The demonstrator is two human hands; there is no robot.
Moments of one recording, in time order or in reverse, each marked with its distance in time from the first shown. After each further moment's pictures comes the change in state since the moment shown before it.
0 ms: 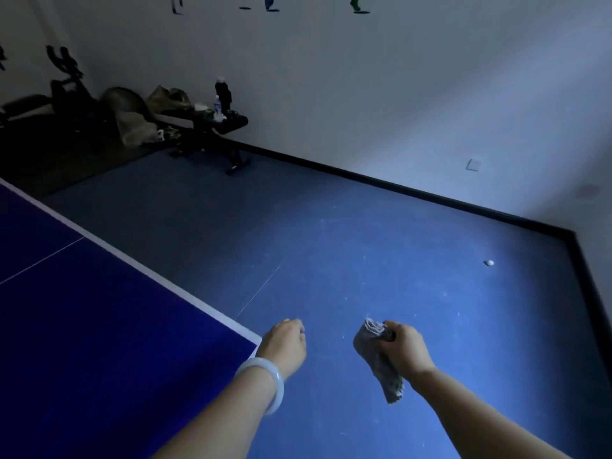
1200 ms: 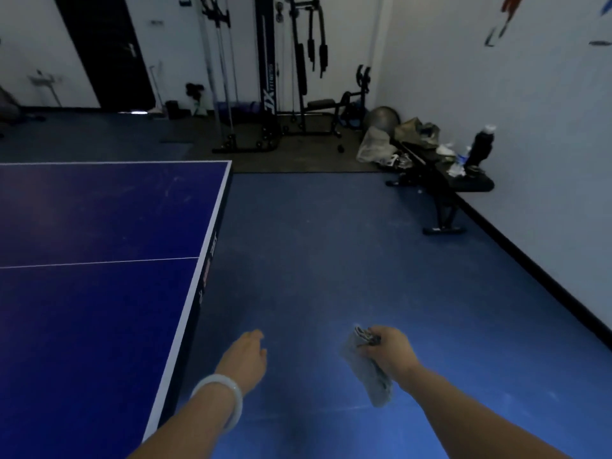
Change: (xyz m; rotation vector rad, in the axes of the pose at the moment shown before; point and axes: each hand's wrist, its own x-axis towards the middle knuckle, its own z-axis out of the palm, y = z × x) left_hand 0.387 -0.184 -0.179 -0.283 0.455 -0.864; right_hand 0.588 -0.364 0.216 -0.324 -0.793 -0.637
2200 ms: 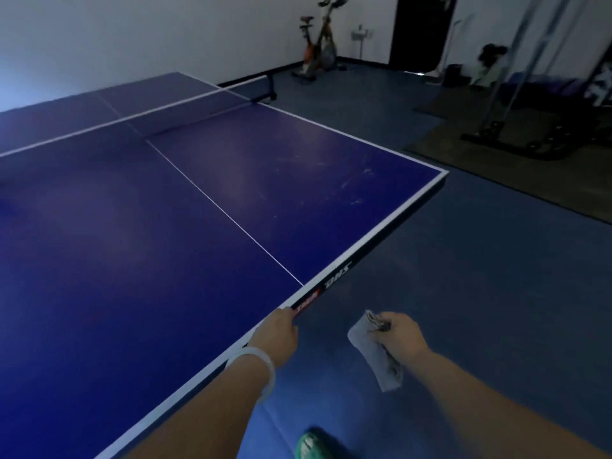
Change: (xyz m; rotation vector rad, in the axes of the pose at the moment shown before) left_hand 0.243 -0.025 -0.093 -0.105 0.370 -0.764; right_hand 0.424 -0.220 0.106 -0.256 -0.727 -0.537
